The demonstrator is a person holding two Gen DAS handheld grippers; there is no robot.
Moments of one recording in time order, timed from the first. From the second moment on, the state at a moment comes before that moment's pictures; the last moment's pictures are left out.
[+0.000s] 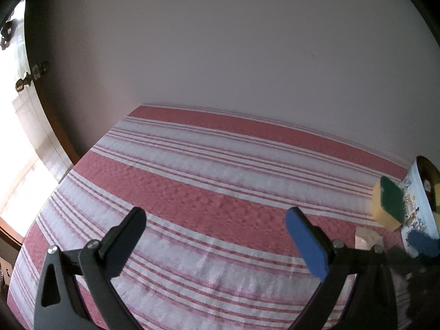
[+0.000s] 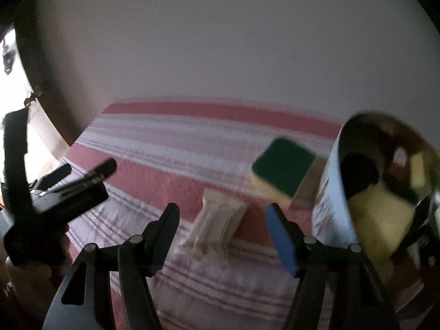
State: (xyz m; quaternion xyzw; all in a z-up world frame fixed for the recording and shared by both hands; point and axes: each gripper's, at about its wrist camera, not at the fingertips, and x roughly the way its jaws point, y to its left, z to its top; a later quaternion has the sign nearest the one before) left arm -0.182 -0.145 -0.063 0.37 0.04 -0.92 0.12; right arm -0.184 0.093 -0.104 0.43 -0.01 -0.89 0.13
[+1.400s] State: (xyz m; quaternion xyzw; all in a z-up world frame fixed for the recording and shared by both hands) left arm -0.225 0.044 -0.078 0.36 -0.15 -0.90 -0.19; right arm -0.125 0.265 -0.057 0.19 -0.11 -0.97 0.08
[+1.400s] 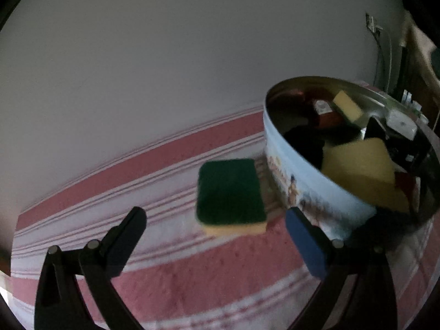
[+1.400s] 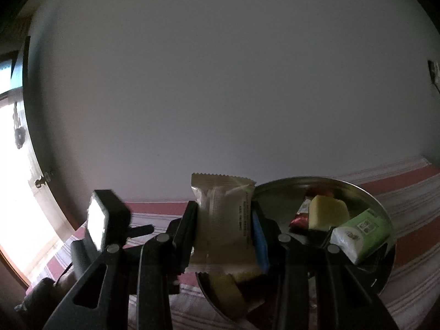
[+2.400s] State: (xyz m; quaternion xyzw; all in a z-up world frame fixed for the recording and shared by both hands) left arm -0.223 -0.006 -0.058 0.33 0.00 -0.94 -0.09; right arm -0.114 0.193 -0.086 0.18 -0.03 -0.97 0.15
